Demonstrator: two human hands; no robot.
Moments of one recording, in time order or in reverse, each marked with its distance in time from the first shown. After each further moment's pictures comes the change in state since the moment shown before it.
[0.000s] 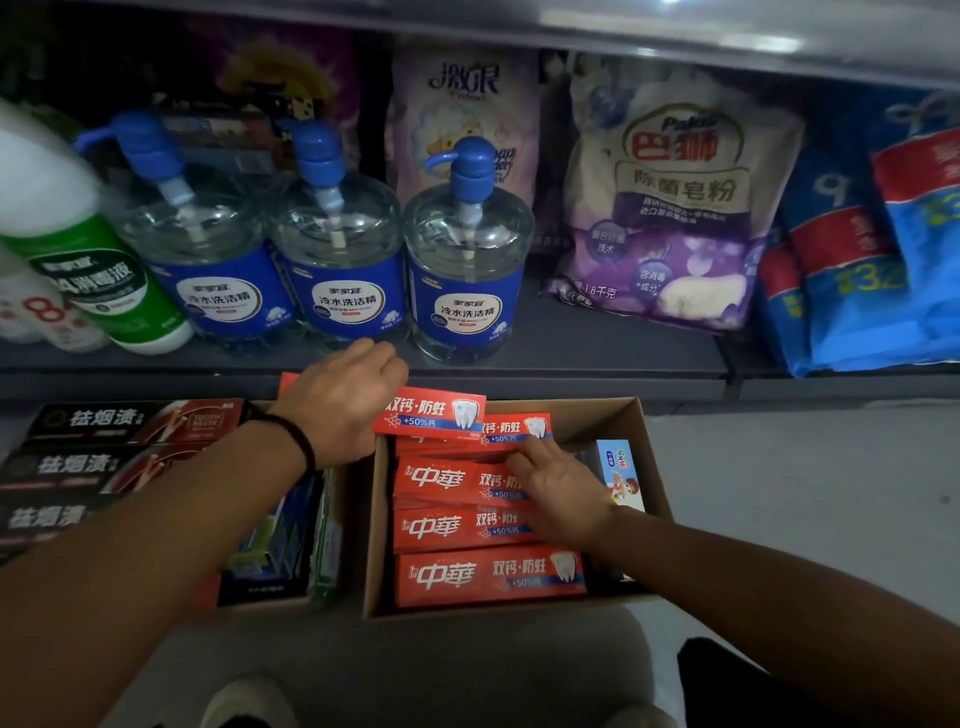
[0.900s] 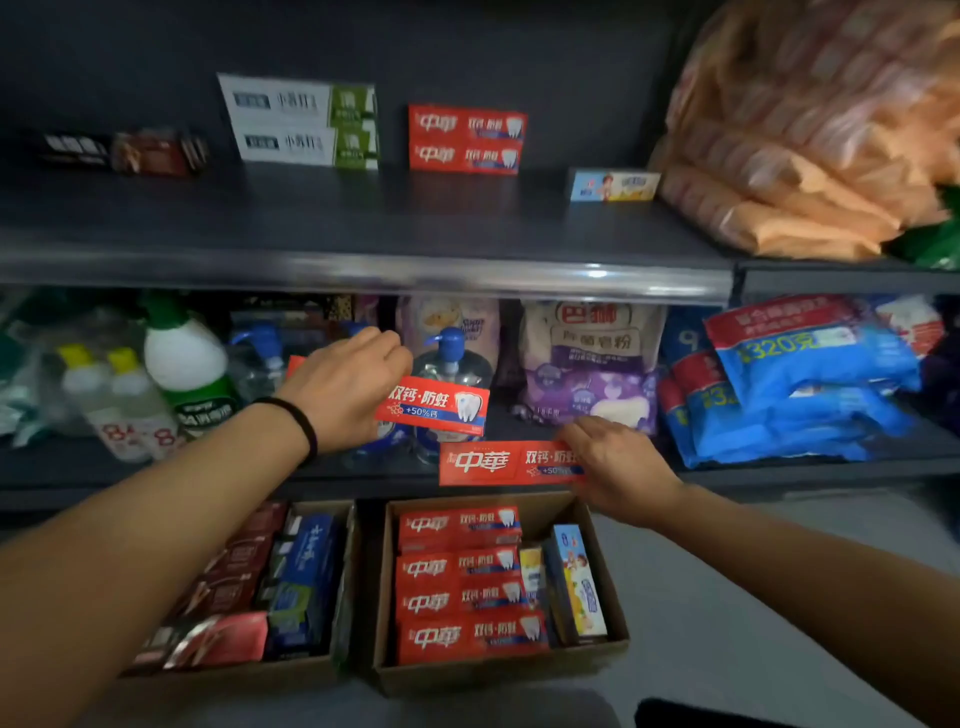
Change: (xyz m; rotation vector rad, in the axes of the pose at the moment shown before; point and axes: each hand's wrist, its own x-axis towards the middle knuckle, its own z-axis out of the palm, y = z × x) left_hand -0.048 0.026 -0.185 0.213 0.347 0.069; right_hand -0.101 0.006 -0.196 -0.306 0.547 -0.005
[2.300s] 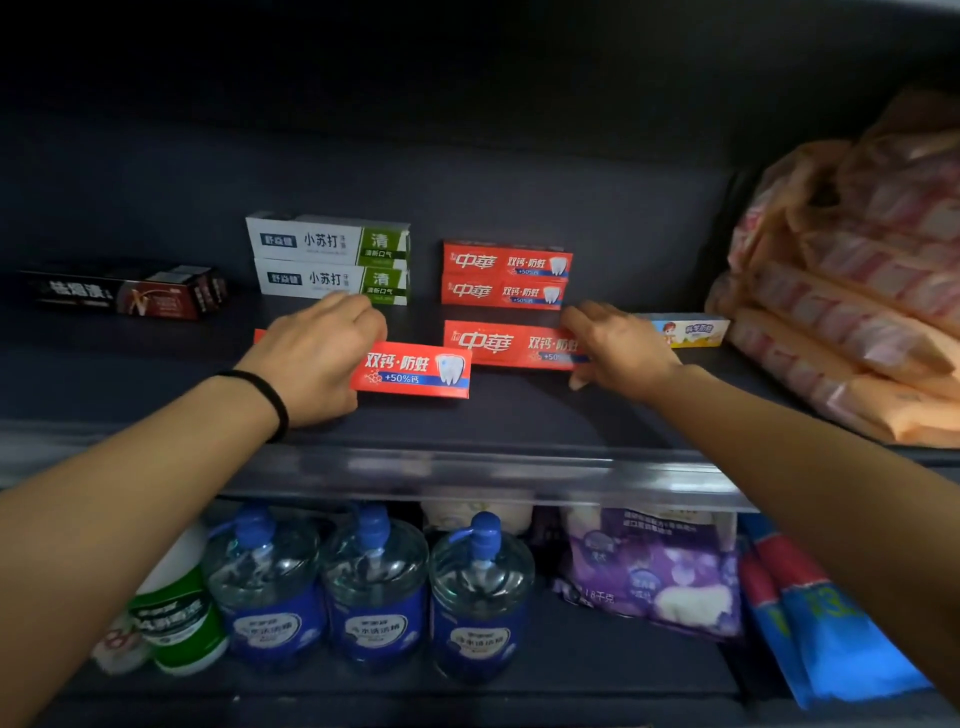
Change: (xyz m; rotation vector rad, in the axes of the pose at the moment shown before) left_hand 0.138 -0.155 -0.051 0.071 0.081 -0.252; right_hand 0.300 0.122 -0.087 -0.115 0.047 0.070
